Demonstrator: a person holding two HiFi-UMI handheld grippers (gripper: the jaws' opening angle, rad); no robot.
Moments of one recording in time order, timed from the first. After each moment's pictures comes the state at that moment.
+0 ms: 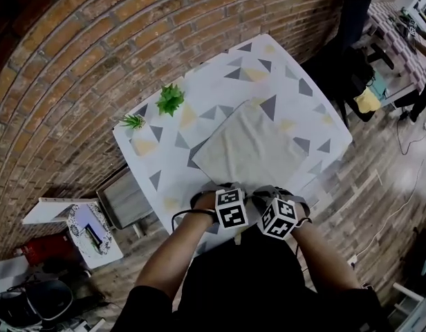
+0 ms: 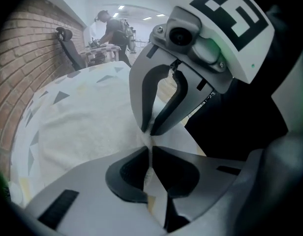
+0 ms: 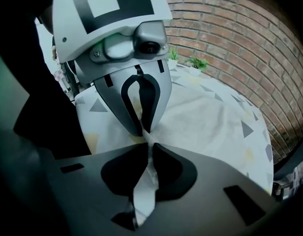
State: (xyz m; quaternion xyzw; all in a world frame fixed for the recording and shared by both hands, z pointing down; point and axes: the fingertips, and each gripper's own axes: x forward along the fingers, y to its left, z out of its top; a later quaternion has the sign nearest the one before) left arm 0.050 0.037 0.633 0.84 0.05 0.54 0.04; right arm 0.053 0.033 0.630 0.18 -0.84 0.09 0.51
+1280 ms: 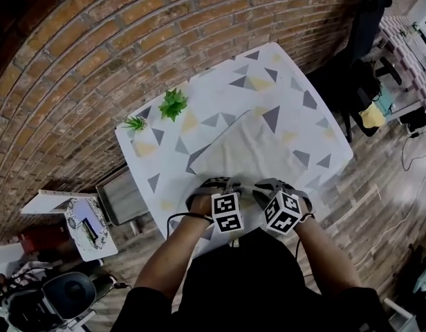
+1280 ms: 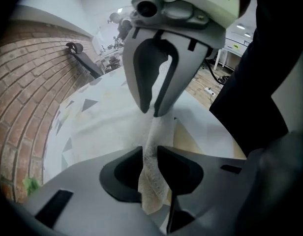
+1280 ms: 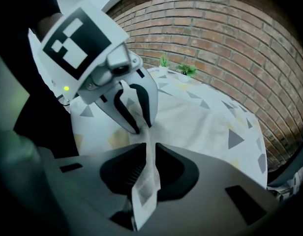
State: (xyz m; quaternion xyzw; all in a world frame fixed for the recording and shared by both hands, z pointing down) left arm 0.046 -0.025 0.637 0.82 -0.07 0.56 -0.05; right arm 0.070 -0.022 0.608 0.18 -0.85 0.07 0.49
